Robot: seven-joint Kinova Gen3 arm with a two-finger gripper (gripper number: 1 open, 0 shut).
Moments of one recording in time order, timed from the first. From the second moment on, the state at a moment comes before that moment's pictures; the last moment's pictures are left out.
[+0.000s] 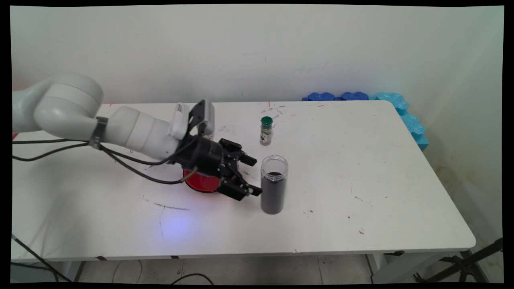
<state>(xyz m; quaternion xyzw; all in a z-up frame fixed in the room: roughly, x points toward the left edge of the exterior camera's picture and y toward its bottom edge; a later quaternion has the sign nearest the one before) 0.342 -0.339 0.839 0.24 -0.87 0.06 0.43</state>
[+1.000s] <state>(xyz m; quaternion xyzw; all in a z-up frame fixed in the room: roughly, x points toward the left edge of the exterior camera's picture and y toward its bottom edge) 0.307 -0.365 0.813 0.23 -0.87 0.05 0.43</state>
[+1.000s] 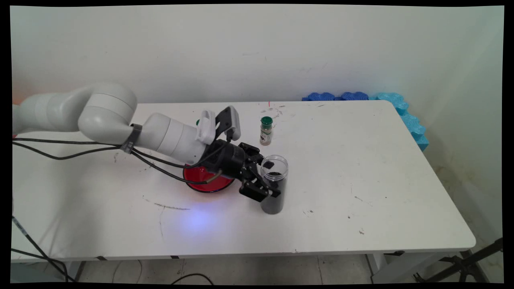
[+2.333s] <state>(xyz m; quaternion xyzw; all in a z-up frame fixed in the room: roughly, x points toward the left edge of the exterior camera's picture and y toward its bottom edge) 0.380 -0.339 0.899 0.24 -0.87 0.04 0.44</state>
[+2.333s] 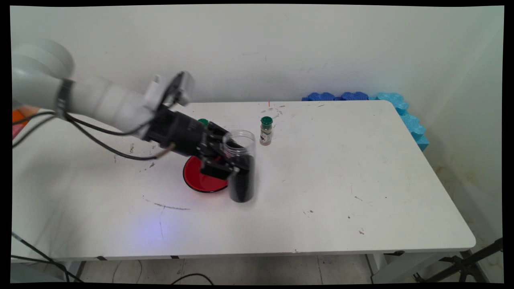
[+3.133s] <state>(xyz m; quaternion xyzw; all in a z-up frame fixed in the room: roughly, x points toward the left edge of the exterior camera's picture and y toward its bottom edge) 0.471 -0.301 0.966 0.27 -0.87 0.00 0.41</state>
